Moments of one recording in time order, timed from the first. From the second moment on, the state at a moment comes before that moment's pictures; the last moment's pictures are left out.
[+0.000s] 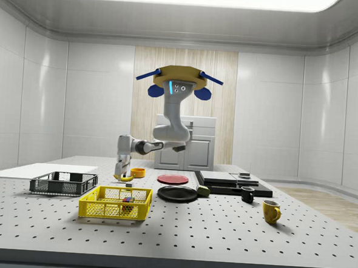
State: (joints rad) arm -1.18 -1.51 1.18 -2.84 -1.96 1.63 1.68
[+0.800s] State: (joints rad) arm -1.17 -1.50 1.17 -2.84 -1.97 1.62 1.68
